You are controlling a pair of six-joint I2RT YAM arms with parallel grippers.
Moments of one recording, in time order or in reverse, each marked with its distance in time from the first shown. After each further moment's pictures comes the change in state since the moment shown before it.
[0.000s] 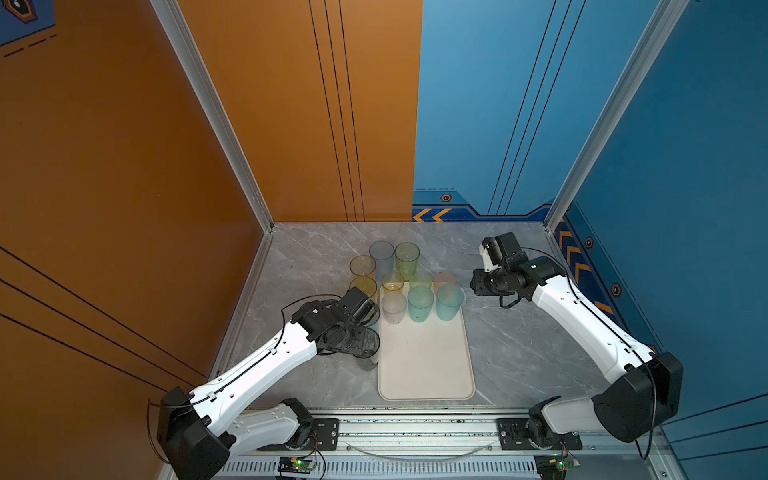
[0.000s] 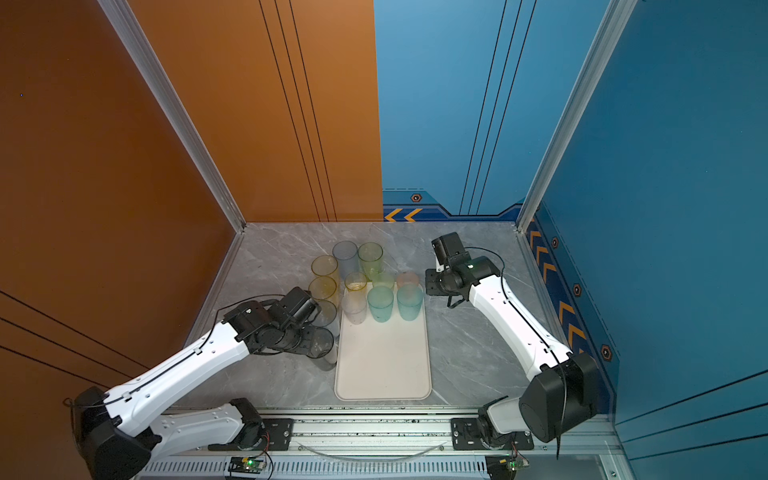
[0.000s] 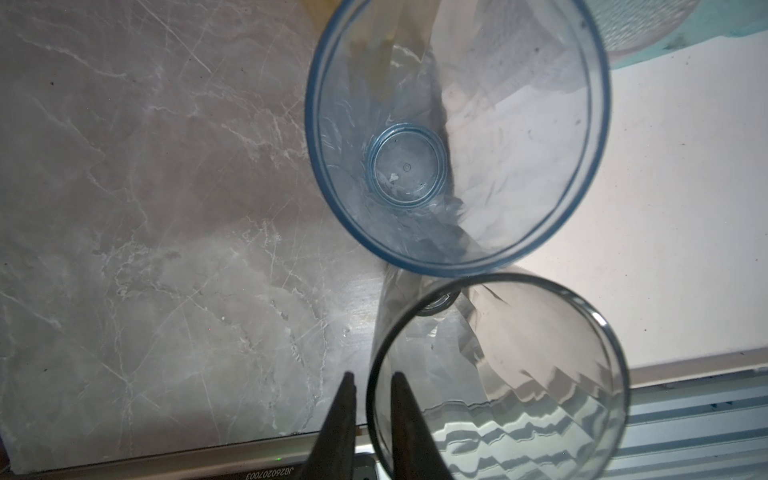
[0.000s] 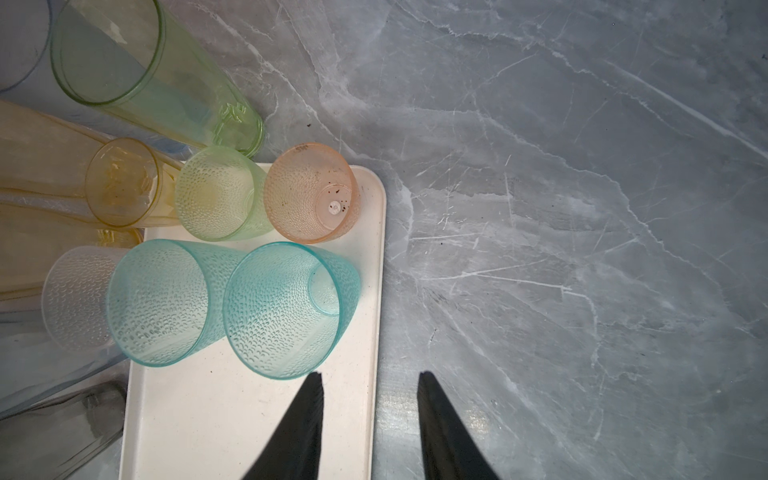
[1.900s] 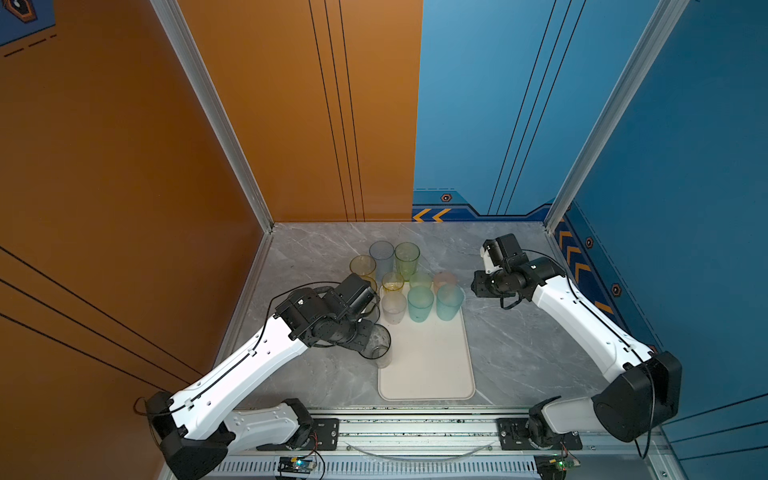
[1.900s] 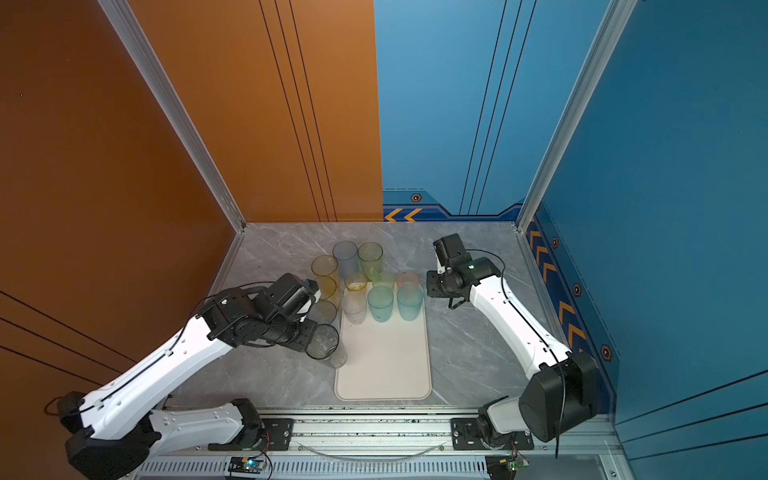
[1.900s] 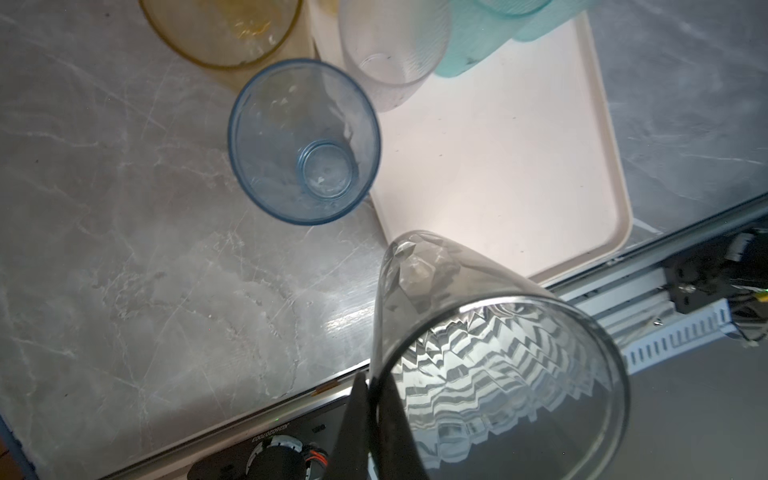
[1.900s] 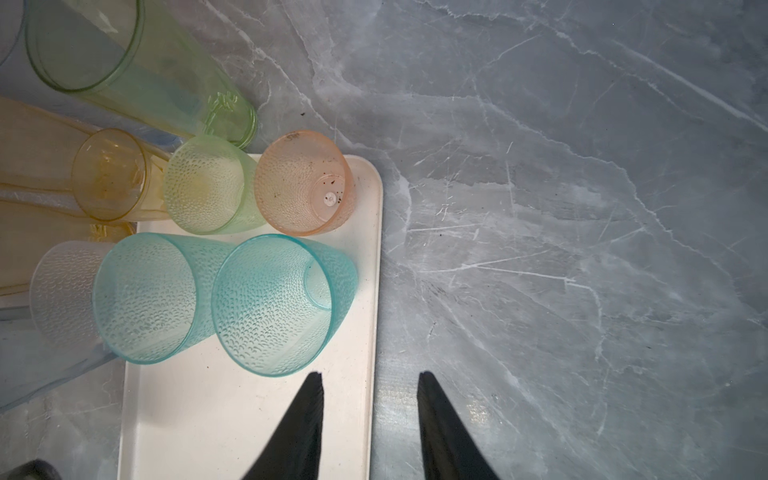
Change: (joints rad) left arm -0.116 0.037 0.346 -0.204 0.107 0.087; right arm -0.023 0.000 -0.017 0.000 -0.018 0.000
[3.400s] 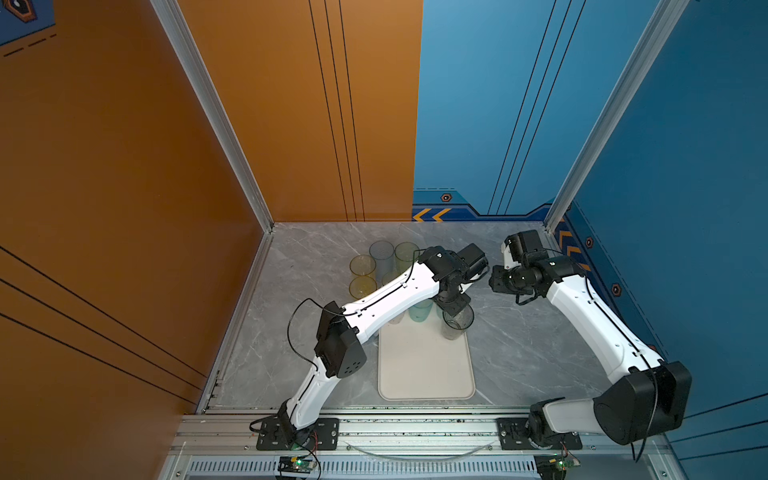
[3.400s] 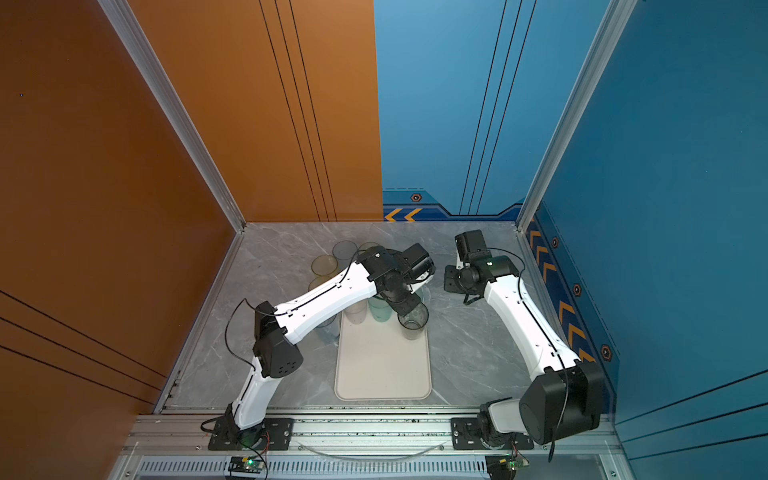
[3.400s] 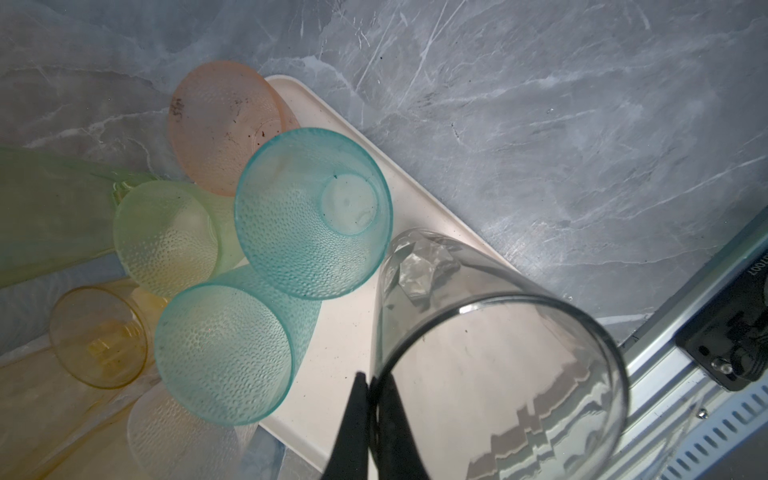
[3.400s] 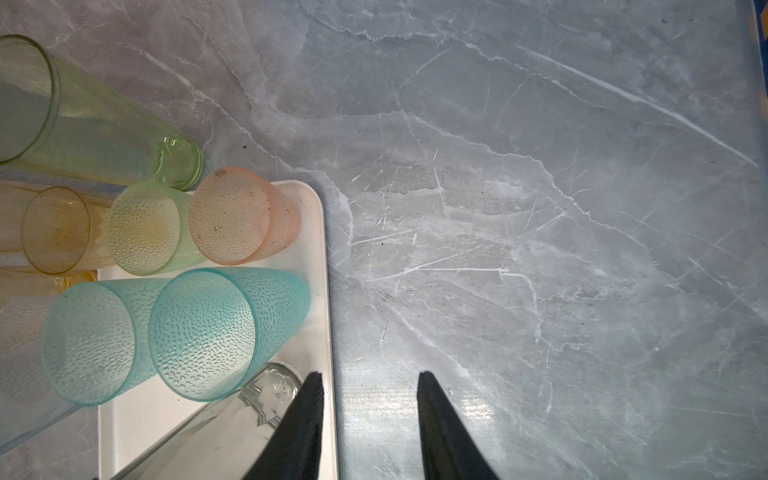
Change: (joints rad) left arm -0.158 0.996 0.927 0.004 -0.021 0.368; right arm -0.139 -0.029 0.000 -0.023 -0.004 -0.020
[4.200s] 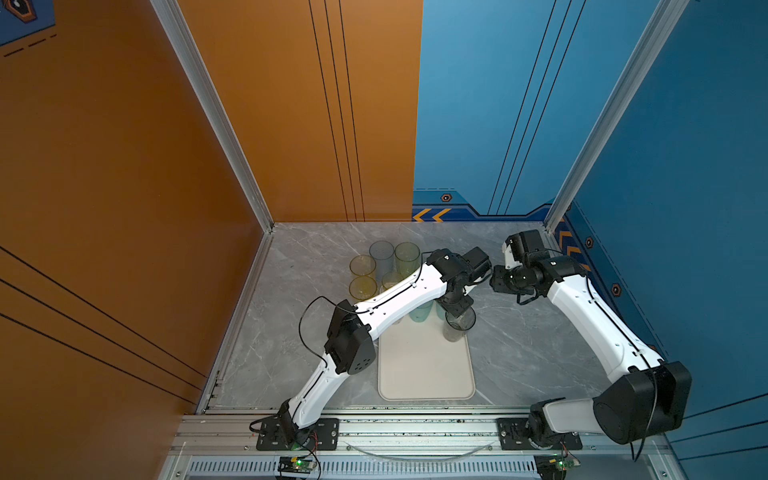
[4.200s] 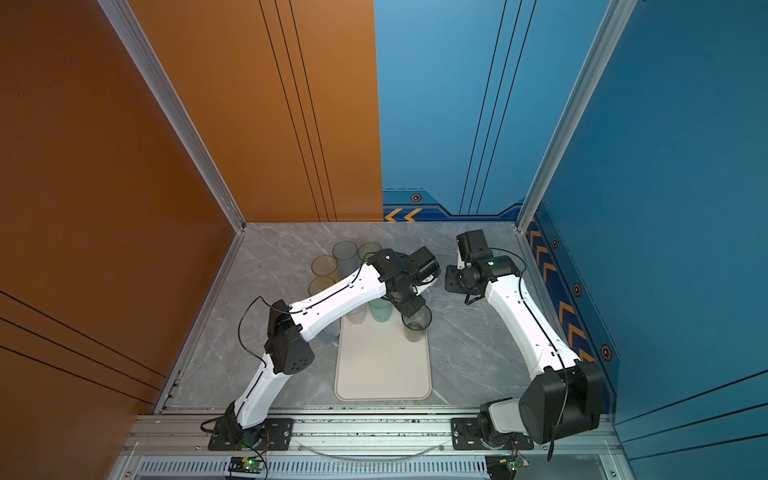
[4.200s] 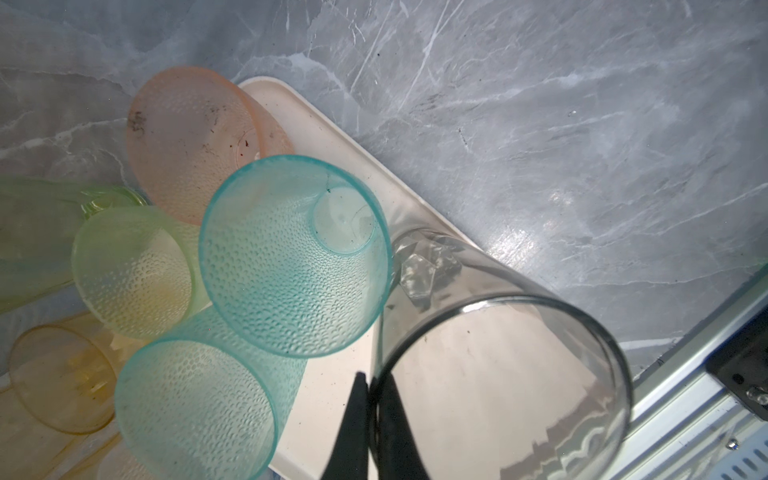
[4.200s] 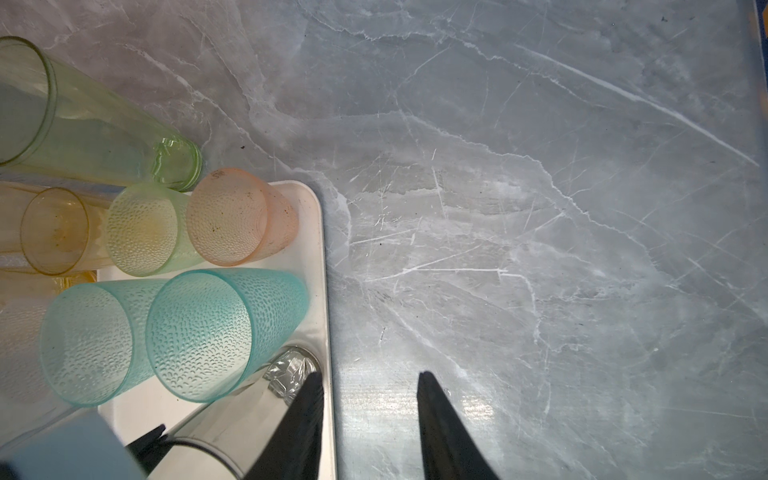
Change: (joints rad) left arm 0.003 0.087 0.060 -0.001 0.000 0.010; right arm -0.011 0.003 0.000 0.000 -0.013 -0.011
